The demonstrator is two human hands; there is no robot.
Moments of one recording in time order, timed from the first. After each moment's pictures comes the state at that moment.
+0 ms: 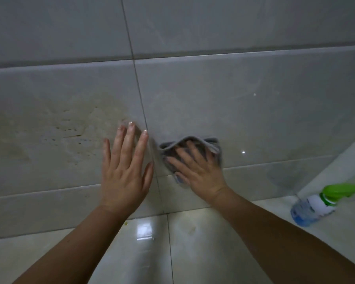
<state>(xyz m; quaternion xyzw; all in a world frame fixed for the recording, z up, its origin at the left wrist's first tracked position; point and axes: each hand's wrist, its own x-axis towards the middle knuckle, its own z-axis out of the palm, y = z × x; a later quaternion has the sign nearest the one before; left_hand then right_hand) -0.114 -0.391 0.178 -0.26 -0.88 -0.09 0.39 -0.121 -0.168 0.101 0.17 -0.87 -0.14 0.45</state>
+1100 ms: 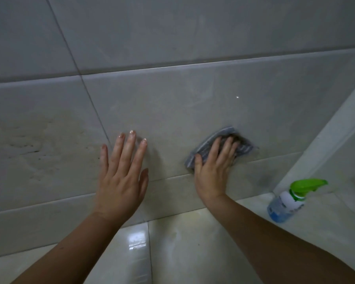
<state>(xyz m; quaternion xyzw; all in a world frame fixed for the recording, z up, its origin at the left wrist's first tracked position) -0.104 -0.334 0.182 -0.31 -0.86 -0.07 0.39 -0.096 -0.113 0.123 -0.20 -0.86 0.17 0.44</state>
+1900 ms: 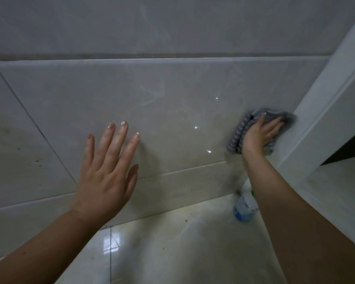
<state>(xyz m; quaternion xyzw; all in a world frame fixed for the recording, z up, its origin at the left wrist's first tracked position) -0.093 -0.266 0.193 -0.37 -0.83 -0.11 0.40 -0.096 0.094 0.203 -0.44 -0.65 0.44 0.44</state>
